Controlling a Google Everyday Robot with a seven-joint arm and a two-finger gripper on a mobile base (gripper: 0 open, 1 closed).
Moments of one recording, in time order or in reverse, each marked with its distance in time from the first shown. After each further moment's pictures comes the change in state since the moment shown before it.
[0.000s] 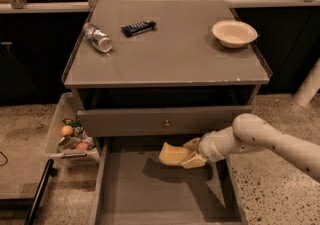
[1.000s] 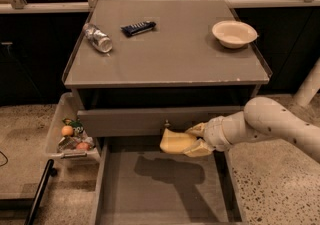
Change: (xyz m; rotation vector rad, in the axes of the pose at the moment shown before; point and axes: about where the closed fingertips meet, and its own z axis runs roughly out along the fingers) arm -0.067 0.013 -0.072 0.086 0.014 -0.139
